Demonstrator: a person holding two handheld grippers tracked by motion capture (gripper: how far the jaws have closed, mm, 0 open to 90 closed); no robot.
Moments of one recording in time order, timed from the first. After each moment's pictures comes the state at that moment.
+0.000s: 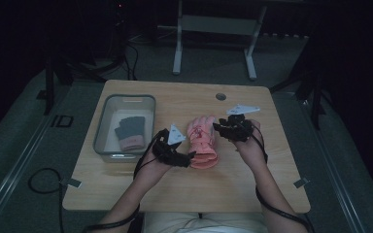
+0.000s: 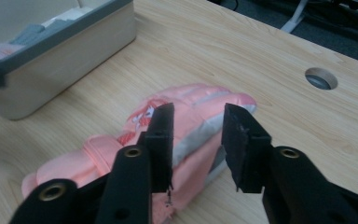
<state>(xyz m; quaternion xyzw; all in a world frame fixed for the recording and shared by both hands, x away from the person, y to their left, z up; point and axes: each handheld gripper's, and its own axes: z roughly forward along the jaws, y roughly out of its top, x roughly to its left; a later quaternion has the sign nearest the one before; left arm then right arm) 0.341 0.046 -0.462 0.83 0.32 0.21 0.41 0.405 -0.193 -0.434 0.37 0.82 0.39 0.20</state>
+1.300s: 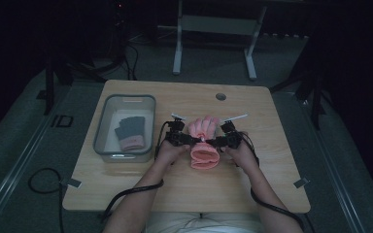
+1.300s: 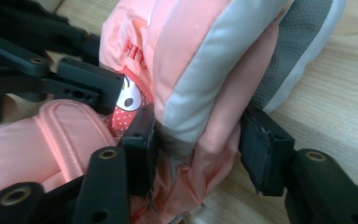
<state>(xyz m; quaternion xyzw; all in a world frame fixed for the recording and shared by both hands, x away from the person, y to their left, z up) 0.456 0.032 -0.555 0.74 0.52 -0.10 0.41 0.450 -0.199 -0.527 0.47 0.81 0.34 0.00</state>
